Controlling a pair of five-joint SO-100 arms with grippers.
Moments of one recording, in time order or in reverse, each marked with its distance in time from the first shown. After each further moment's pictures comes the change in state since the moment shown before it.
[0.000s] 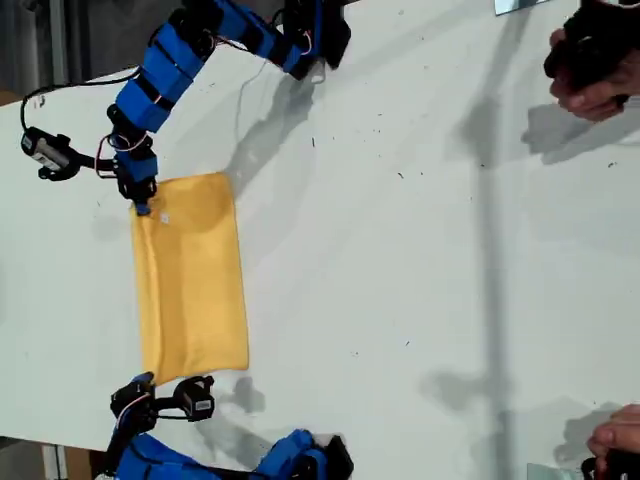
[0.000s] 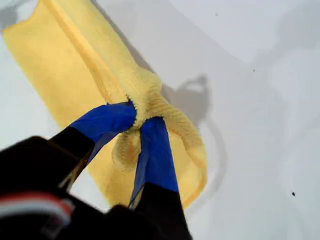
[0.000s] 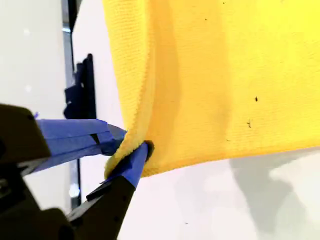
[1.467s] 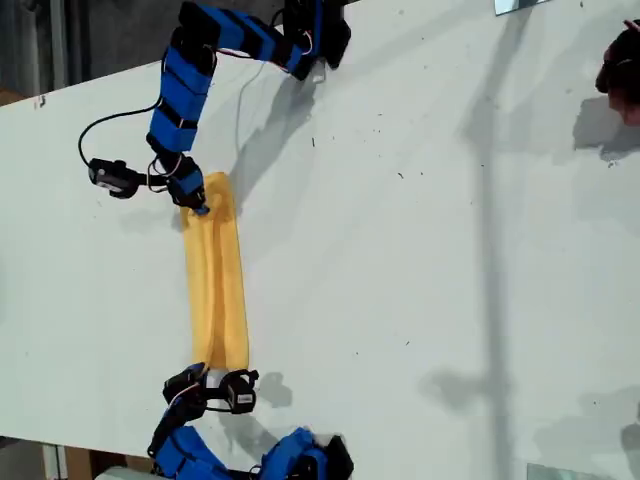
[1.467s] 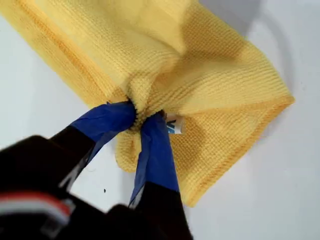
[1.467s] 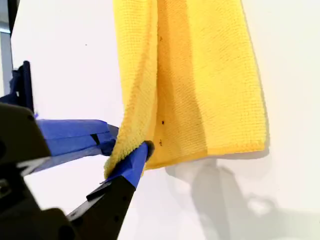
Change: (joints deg) arm 0 8.4 15.4 32.1 -9.1 -8.4; arm 1 -5.8 -2.4 14.5 -0.4 10.5
